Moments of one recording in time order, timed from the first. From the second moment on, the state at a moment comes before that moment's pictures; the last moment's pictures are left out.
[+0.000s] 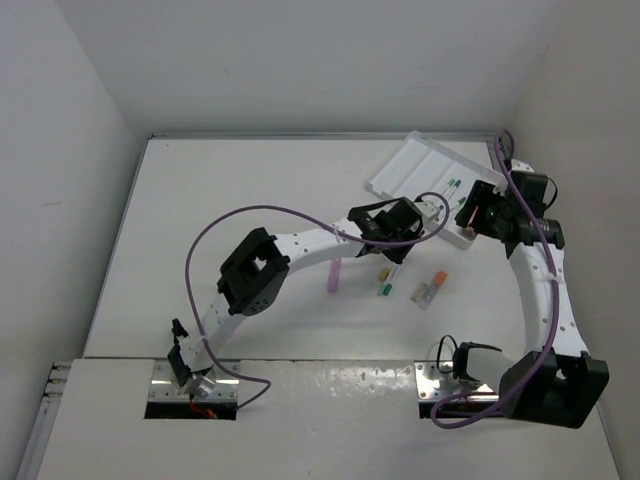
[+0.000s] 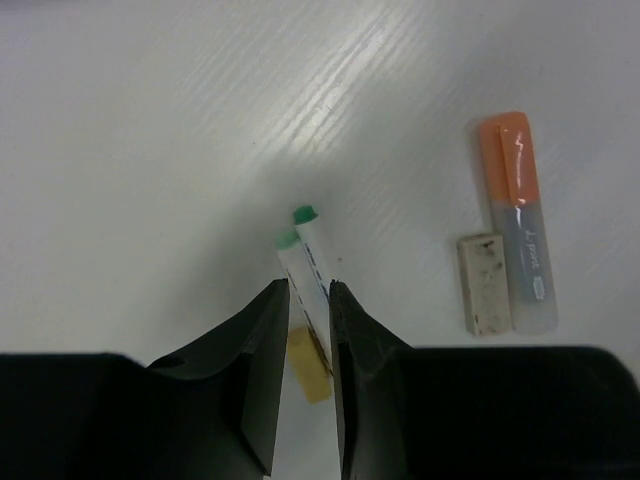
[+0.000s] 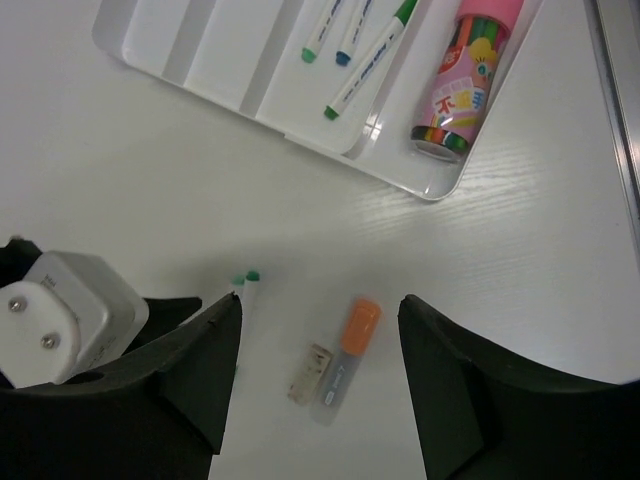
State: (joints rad) left arm -1.00 2.24 1.88 -0.42 -0.05 -0.18; right arm -0.18 1.13 1.00 -0.61 -0.11 0.20
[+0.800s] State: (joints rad) left arm -0.99 2.36 1.94 -0.47 -0.09 -0.14; right arm -0.23 1.13 0.98 -0.59 -0.14 0.22
